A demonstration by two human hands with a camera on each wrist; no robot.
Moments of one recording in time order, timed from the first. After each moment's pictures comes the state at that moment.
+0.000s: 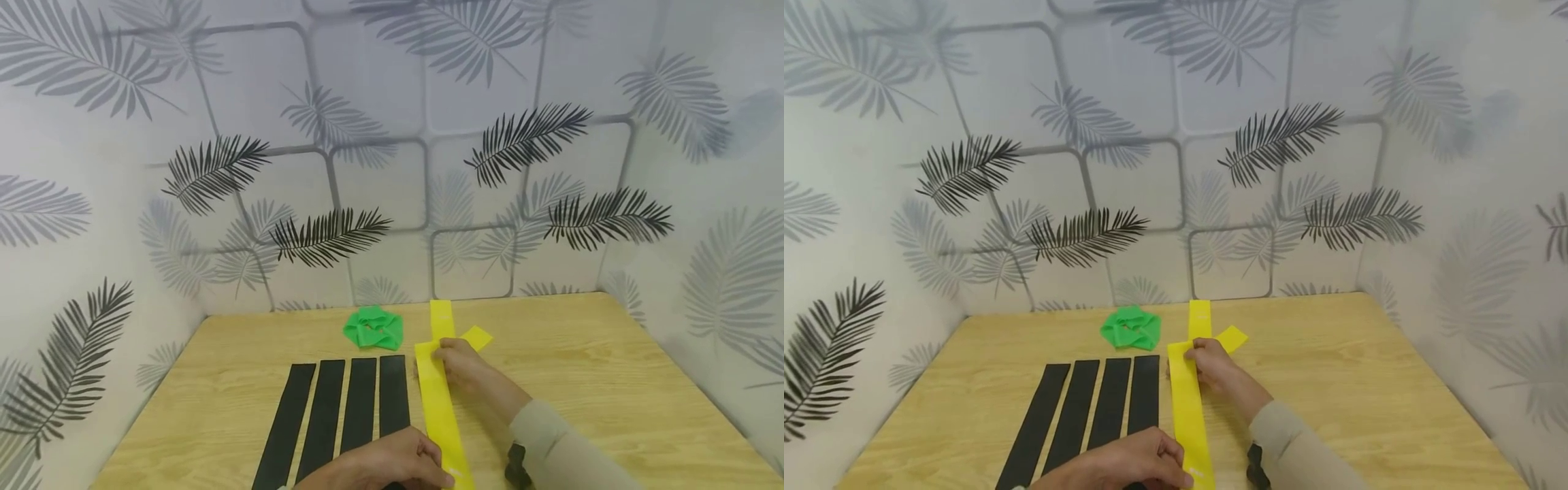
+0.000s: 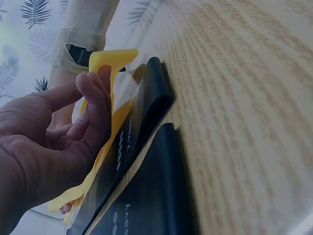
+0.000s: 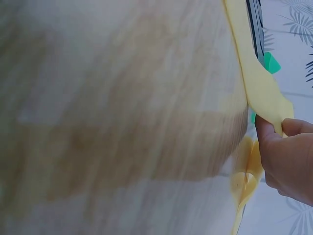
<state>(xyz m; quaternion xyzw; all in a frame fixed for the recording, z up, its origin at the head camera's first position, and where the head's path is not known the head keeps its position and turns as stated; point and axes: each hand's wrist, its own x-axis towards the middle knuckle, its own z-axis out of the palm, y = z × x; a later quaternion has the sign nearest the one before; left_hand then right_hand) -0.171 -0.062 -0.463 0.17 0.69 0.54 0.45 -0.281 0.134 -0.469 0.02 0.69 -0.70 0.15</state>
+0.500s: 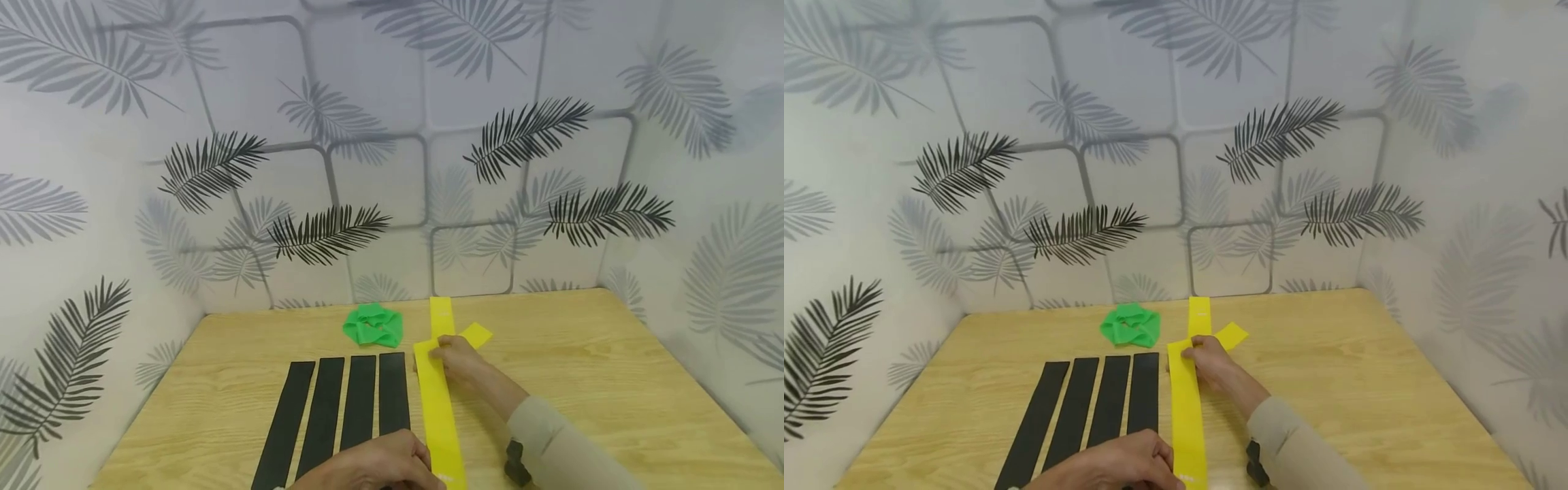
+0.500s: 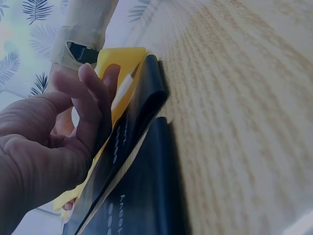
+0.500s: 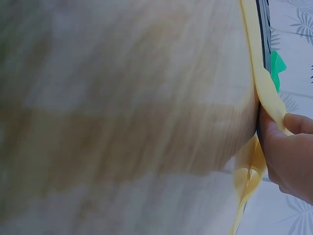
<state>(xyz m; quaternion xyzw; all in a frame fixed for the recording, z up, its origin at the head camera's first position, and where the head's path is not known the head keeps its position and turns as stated) -0.174 -0.068 -0.467 0.13 0.72 0.50 0.46 -0.282 0.134 -0.471 0.02 0.71 -0.69 0.14</state>
